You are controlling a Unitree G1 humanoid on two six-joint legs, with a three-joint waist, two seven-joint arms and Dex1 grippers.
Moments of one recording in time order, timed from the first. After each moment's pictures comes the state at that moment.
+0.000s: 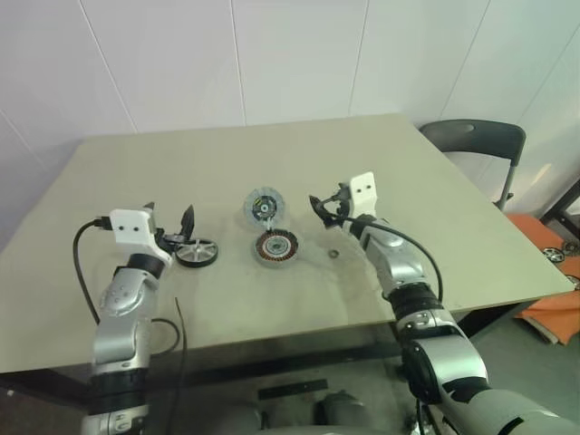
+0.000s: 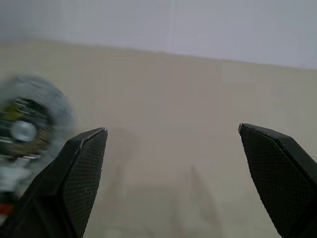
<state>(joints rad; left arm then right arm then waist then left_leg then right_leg) -0.11 0.28 0.26 -0.09 -0.25 0.12 -0.24 -0.67 -0.16 -0.04 0.61 0.16 0.08 0.47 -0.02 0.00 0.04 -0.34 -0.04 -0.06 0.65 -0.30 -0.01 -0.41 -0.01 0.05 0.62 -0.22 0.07</state>
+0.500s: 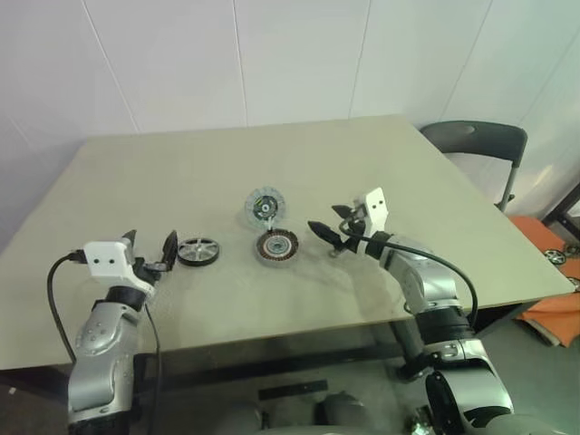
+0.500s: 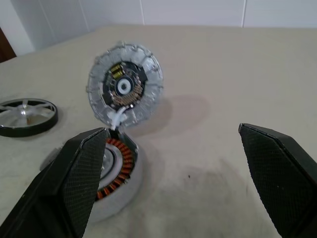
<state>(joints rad) 0.08 0.27 0.33 -0.23 -0.33 0.13 -0.25 -0.50 -0.25 0.00 0.30 0.26 0.33 0.68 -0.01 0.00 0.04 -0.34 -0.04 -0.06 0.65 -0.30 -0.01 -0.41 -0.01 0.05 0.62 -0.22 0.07</state>
